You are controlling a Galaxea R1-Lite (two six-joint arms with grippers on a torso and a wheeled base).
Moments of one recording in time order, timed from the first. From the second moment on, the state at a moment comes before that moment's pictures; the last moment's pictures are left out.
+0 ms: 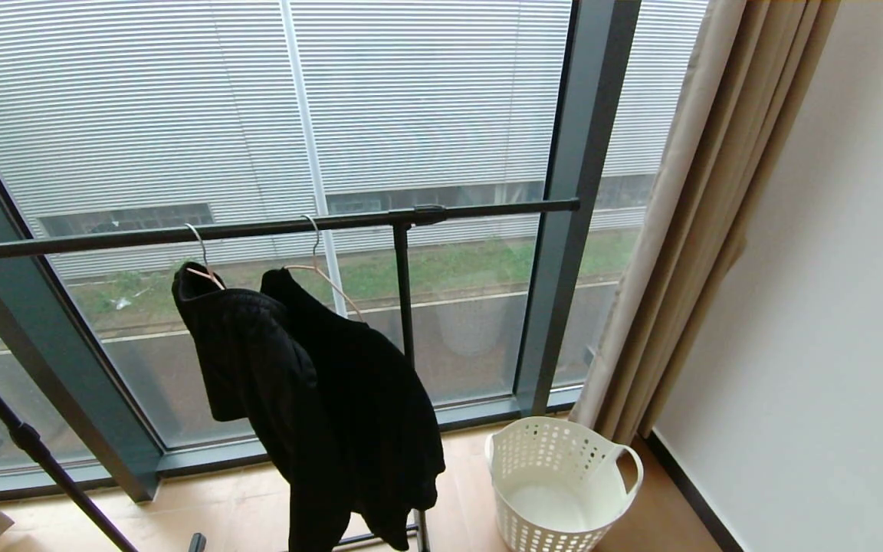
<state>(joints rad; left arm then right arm) -0.26 0.33 -0.01 0.02 0.06 0.00 0.18 0.30 0.00 -0.01 0.02 -0.19</state>
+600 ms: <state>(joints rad) -0.20 0.11 -0.01 0.02 0.07 0.03 0.03 0.06 0.00 -0.02 0.03 -0.19</state>
